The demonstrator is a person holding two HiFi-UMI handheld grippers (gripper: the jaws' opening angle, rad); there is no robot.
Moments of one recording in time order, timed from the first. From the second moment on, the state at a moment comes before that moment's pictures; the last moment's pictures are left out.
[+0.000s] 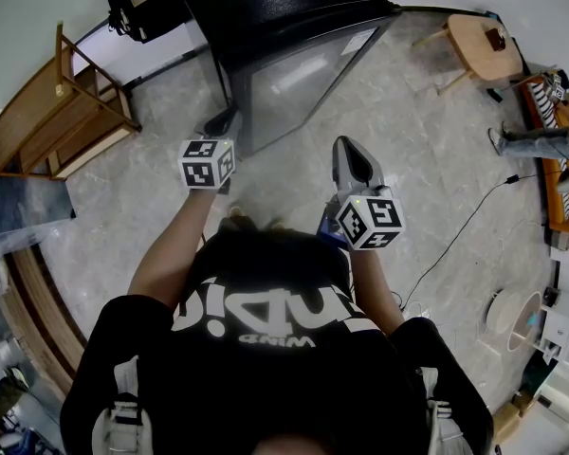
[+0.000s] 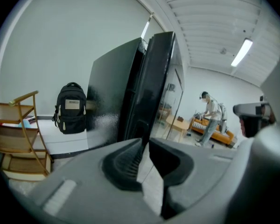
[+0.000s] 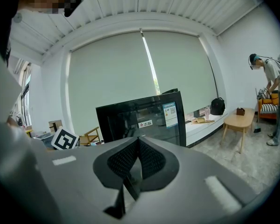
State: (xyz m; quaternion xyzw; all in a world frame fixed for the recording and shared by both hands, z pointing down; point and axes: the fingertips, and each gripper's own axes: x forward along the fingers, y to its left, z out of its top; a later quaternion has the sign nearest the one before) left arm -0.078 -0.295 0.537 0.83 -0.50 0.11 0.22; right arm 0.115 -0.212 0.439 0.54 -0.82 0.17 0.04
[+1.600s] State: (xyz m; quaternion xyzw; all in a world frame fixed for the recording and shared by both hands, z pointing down) left arm -0.085 -0.249 0.458 0.85 -0.48 0.07 0.20; right arm 0.139 -0.198 0.423 0.54 -0.83 0.16 0.02
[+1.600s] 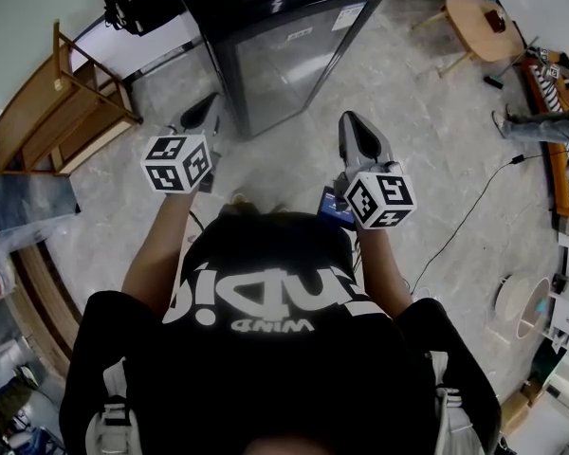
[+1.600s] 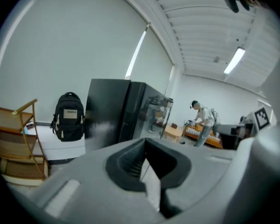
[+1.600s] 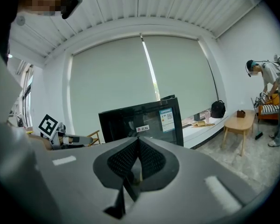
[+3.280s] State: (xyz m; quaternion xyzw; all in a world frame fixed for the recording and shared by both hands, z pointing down) left arm -0.081 -0.190 0.410 0.87 -0.48 0.03 0.11; right arm 0.123 -0.172 0.409 0.52 -0.85 0.13 0.01
